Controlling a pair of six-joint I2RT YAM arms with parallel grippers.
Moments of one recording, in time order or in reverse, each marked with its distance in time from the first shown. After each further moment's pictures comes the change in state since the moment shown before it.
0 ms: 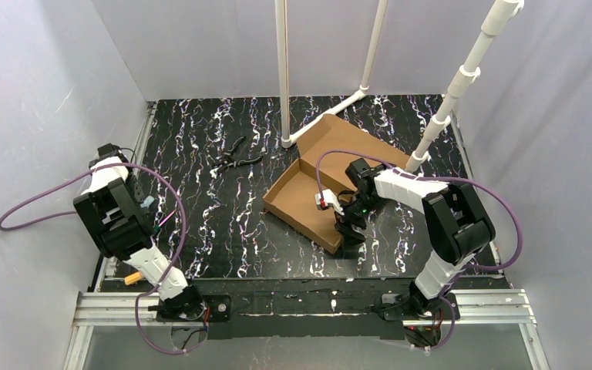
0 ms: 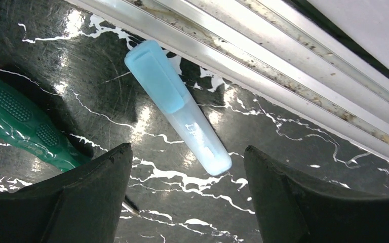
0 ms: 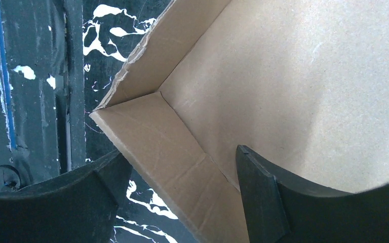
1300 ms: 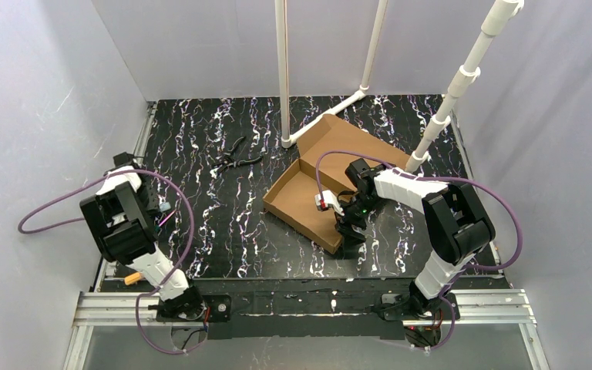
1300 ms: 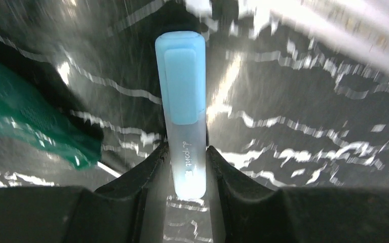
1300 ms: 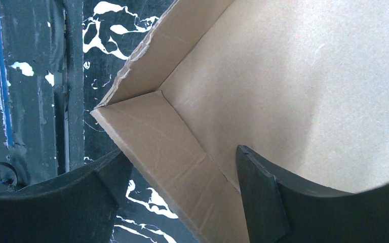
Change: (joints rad) left arm -0.034 -0.027 -0.162 0.127 0.100 0.027; right arm 0.000 0.001 0.000 -0.005 0.006 -0.019
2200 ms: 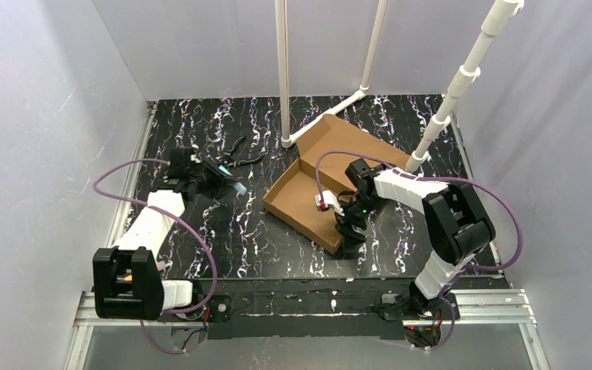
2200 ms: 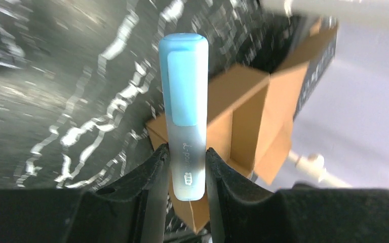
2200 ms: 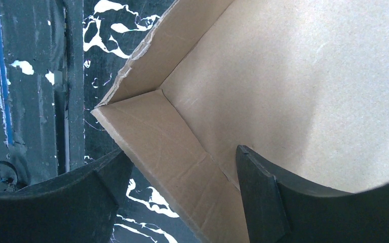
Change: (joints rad) left arm -0.517 -0.478 -0.271 0.347 0.557 0.436; right arm 0.000 -0.002 0.000 -0.003 0.003 -0.004
